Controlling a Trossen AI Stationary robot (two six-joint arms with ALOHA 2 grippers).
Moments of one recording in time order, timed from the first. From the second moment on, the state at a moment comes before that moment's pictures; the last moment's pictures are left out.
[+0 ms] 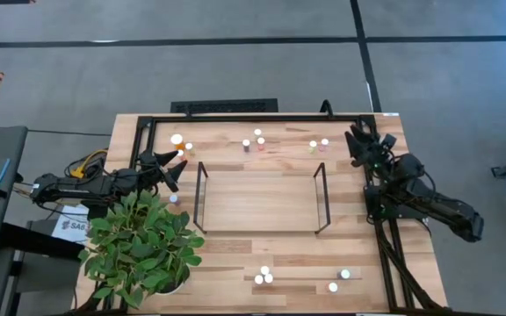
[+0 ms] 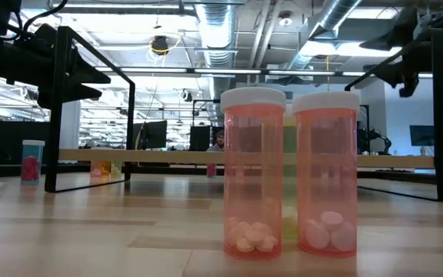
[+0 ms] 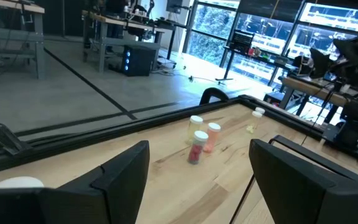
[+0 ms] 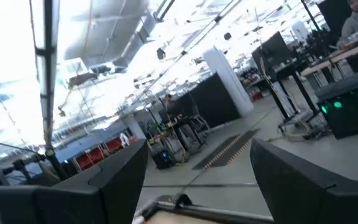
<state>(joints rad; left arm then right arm) -0.04 0.08 0.05 -0.05 -0.74 -0.32 -0.51 0.00 0.05 0.34 0.29 0.45</state>
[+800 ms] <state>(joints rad) -0.04 0.08 0.05 -0.05 -0.74 -0.32 -0.51 0.67 0.70 -0.16 0.29 0.68</state>
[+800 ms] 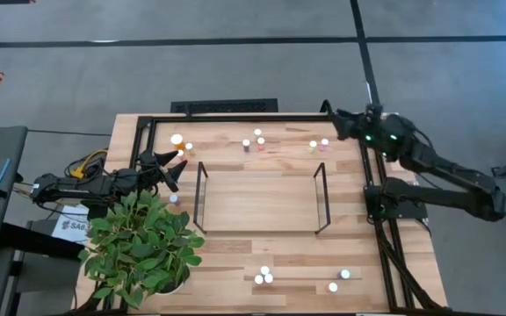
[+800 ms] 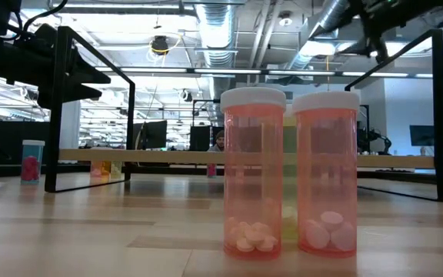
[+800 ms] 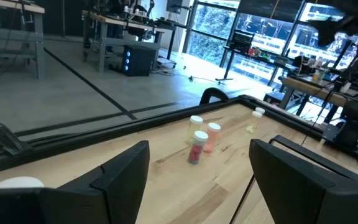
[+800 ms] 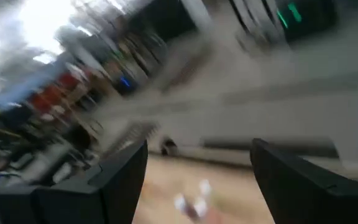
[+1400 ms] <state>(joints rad) -0.04 0.09 0.05 -0.05 -0.74 -0.32 -0.67 1.22 0.79 -0.44 0.07 1.38</state>
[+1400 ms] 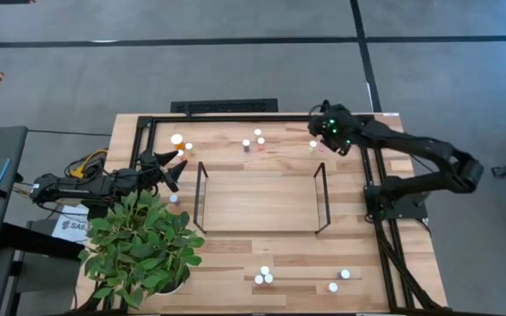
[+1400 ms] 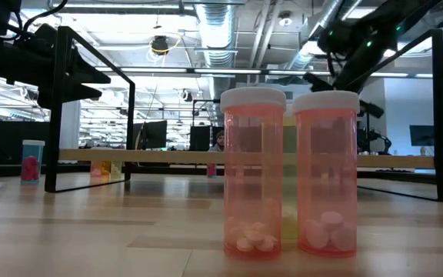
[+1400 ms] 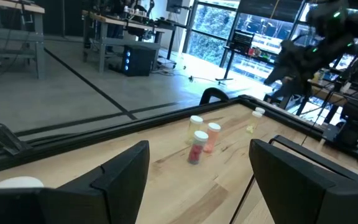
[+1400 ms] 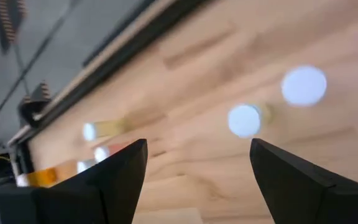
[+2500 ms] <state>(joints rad) -0.04 0.08 0.05 -0.05 -0.74 -0.32 -0.87 1.20 0.84 -0.82 -0.03 1.68</state>
